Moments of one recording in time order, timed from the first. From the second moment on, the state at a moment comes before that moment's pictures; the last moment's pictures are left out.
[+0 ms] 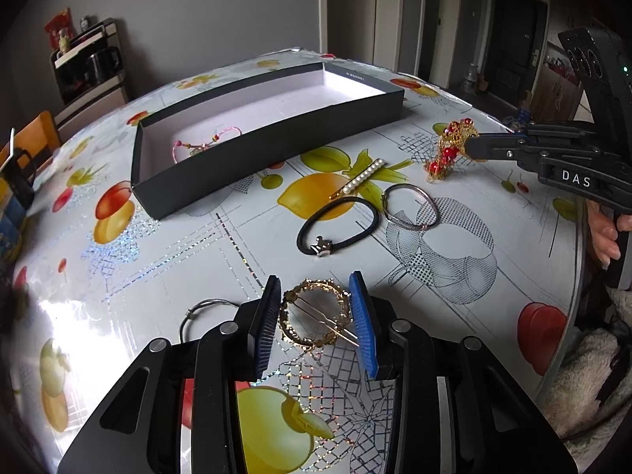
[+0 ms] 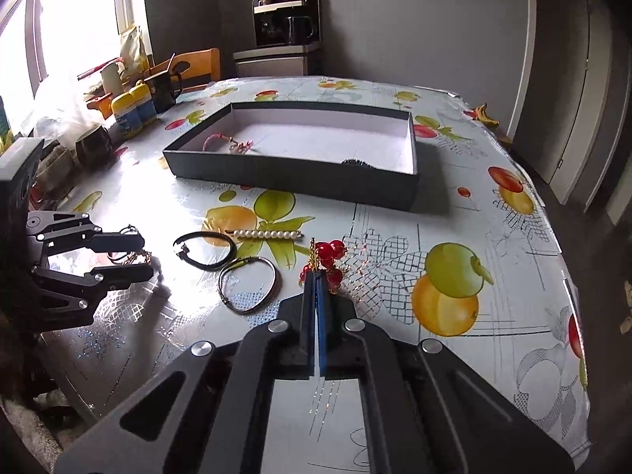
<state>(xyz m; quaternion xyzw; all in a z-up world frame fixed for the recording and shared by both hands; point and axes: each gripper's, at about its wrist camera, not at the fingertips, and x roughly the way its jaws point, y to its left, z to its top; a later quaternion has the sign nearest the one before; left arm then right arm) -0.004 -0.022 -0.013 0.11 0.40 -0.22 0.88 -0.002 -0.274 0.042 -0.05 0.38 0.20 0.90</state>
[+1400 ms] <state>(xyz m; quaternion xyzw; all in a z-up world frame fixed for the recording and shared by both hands) 0.240 0.029 0.001 0.05 0.42 -0.07 0.90 0.210 -0.223 0.035 -0.04 0.38 0.15 0.91</state>
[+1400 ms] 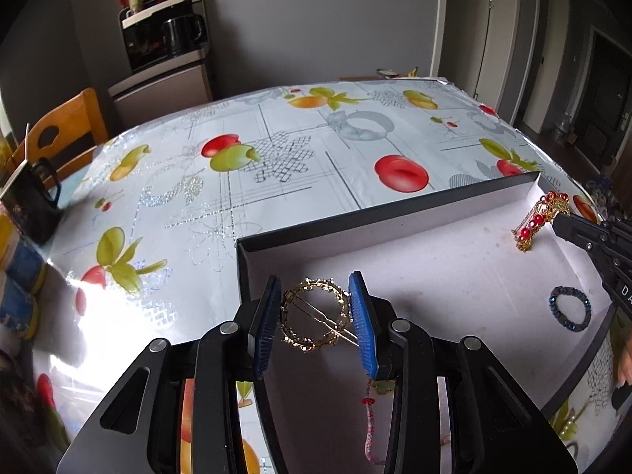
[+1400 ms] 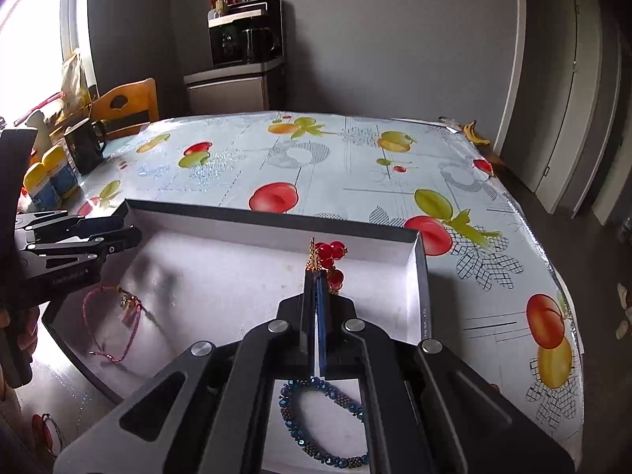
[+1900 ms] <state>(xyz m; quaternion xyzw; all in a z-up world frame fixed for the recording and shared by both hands) 0.240 0.021 -0.006 0.07 0.42 -0.08 0.90 0.213 -0.220 0.010 -0.05 0.42 0.15 0.89</state>
